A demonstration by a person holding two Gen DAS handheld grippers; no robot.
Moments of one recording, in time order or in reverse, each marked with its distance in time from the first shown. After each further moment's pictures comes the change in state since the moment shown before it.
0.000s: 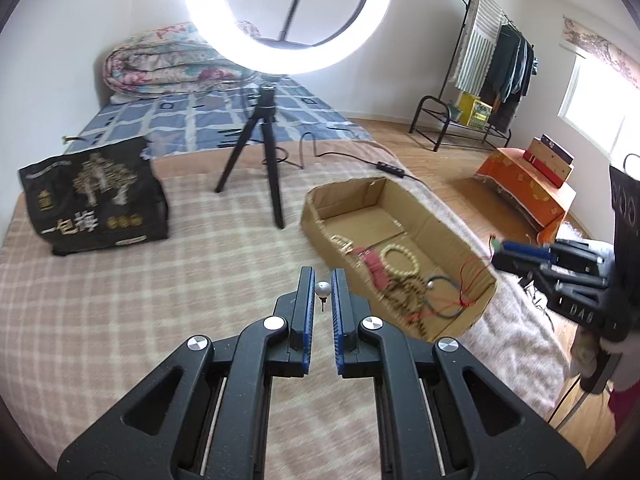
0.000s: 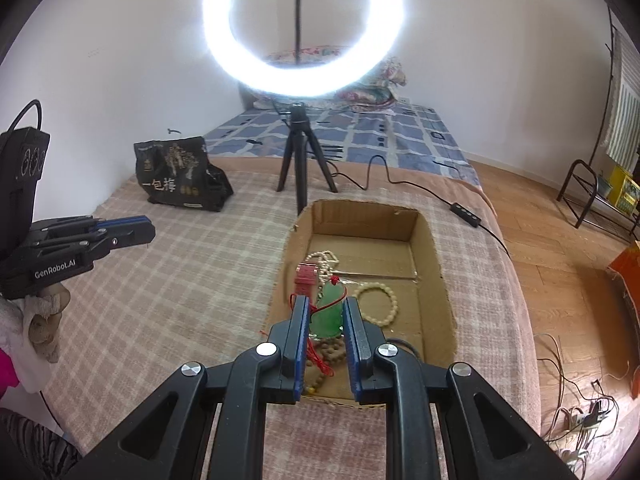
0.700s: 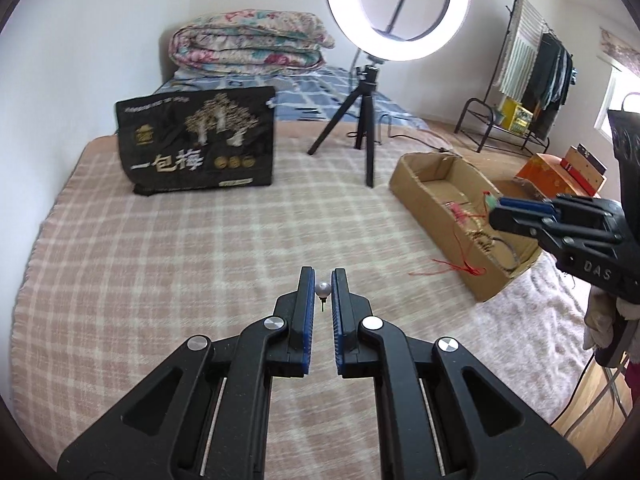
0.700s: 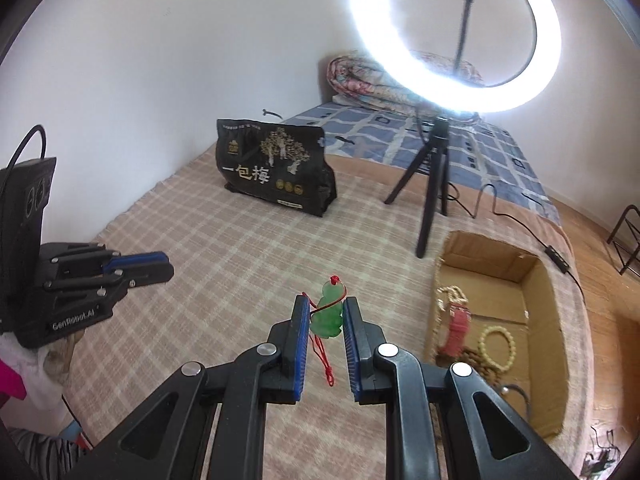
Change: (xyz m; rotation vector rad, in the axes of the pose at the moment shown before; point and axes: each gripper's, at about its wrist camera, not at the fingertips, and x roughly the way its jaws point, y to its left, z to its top) left arm -0.065 0.086 -0.069 -0.075 0.010 0.139; right arm 0.027 0.126 0.021 -0.158 0.003 0.146
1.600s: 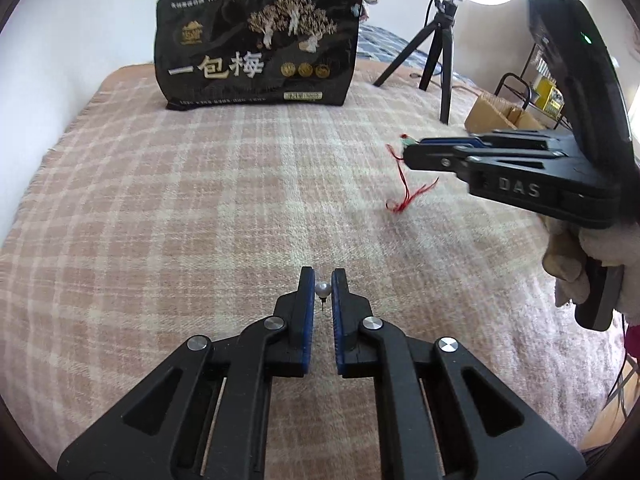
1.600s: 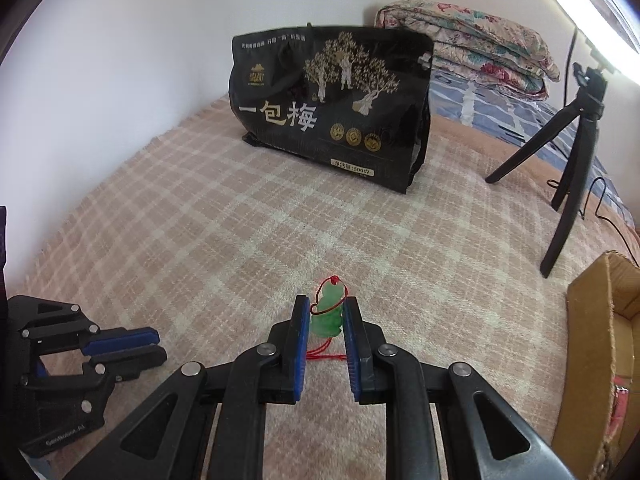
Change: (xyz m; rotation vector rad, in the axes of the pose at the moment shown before) left arm 0.053 0.077 -0.059 -0.065 0.124 0.088; right arm 0.170 0.066 0.027 -0.065 0.121 0.121
